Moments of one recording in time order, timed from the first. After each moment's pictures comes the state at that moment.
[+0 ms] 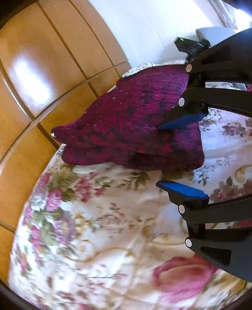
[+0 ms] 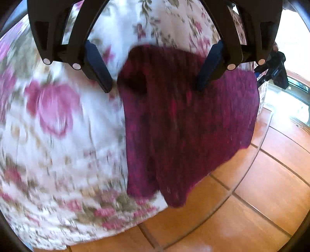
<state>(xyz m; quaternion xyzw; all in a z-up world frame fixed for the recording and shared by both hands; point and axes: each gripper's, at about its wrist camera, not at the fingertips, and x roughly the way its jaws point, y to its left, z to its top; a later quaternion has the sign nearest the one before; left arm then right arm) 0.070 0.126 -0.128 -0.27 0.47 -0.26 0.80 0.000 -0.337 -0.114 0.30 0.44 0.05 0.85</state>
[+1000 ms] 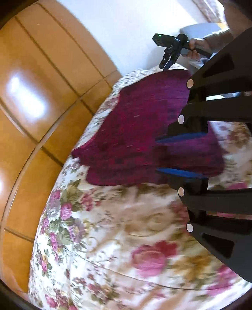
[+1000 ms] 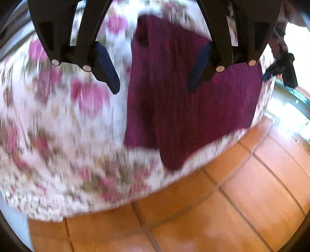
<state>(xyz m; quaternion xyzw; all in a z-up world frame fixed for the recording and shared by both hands) 0.006 0.138 -0.069 -0.22 0.44 -0.28 0.82 -0.029 -0.359 -0.043 0.24 0.40 0.04 0.89</state>
